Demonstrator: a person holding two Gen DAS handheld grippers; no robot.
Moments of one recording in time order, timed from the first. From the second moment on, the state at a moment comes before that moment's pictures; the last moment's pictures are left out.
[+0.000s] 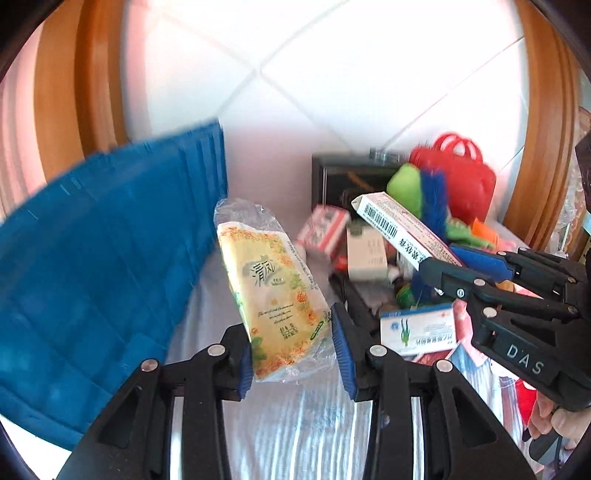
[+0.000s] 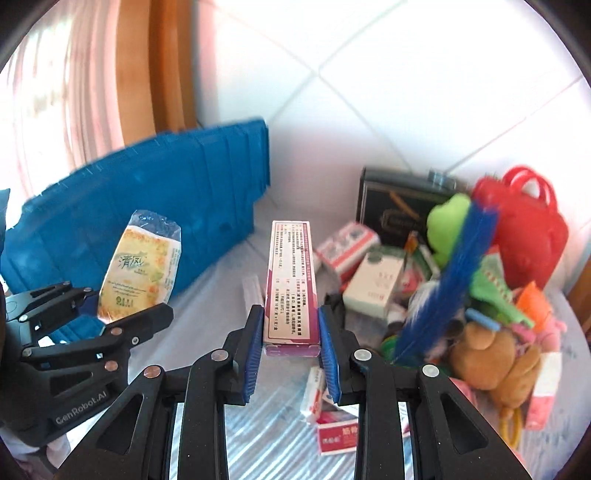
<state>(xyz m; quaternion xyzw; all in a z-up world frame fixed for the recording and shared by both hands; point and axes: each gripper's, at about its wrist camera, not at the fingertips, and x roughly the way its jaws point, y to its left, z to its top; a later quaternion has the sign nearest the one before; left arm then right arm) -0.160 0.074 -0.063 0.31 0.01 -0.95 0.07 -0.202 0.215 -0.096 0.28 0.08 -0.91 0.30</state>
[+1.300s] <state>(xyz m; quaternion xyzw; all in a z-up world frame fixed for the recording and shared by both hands) -0.107 -0.285 0.010 0.30 0.02 -0.94 0.16 -0.125 -0.140 -0.003 0.22 0.17 -0.91 0.29</state>
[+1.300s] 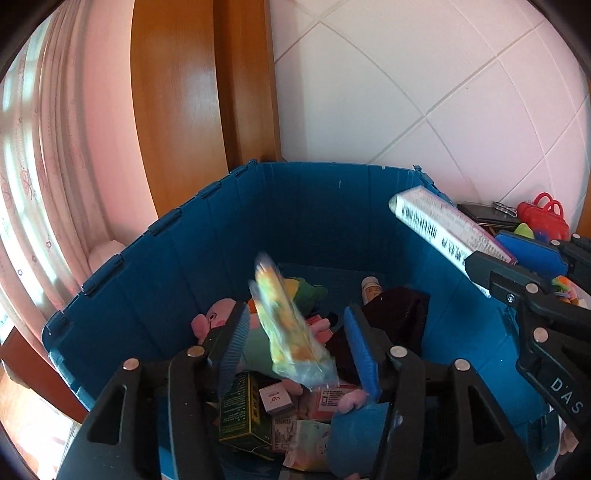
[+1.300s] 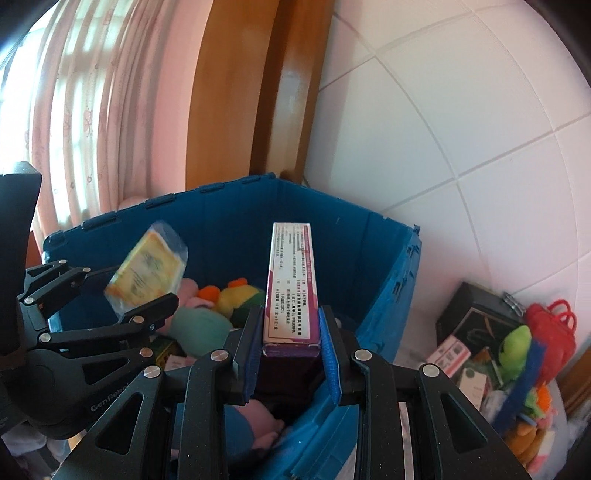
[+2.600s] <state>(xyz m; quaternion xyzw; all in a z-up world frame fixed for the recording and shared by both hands) -0.105 -0.006 0.021 0.23 0.02 -0.97 0.08 -0.150 0.193 -0.034 0.24 0.07 -0.95 0.18</state>
